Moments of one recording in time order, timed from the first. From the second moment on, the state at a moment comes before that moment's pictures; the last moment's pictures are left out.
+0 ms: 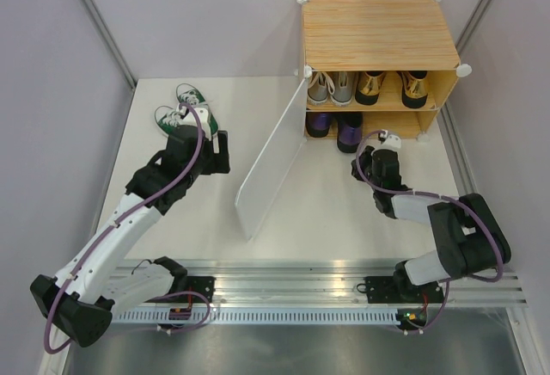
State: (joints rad) left arm -0.53 1.01 1.06 -0.63 -0.33 -0.29; right arm 0.25 1.43 0.45 0.55 0.13 0.49
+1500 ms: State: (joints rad) left arm -0.53 1.02 1.04 -0.60 -0.39 -0.28; right arm 0.22 1.75 0.82 0.49 0.06 0.47
